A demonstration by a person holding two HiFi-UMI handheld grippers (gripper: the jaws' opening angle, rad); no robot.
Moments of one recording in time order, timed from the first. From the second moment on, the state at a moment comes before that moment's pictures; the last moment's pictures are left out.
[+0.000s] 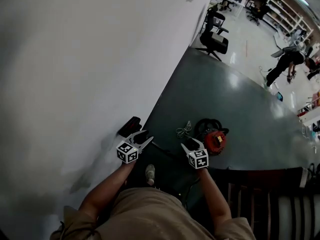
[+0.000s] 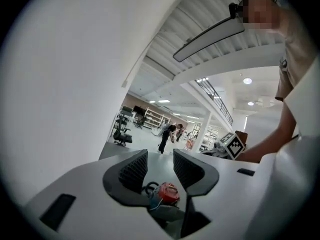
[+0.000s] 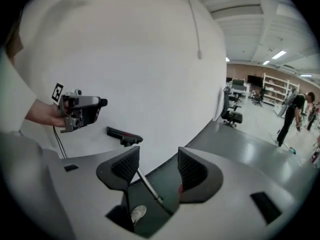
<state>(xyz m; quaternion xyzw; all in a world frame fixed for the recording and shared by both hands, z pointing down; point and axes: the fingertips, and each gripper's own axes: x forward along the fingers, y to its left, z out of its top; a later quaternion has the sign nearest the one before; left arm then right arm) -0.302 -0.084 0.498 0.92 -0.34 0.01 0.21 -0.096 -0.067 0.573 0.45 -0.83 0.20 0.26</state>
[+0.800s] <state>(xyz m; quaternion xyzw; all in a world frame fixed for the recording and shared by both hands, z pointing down) -0.065 0.032 0.241 0.98 -0.18 -0.09 0.01 0.218 0.187 0.228 0.68 -0.73 0.01 0.00</state>
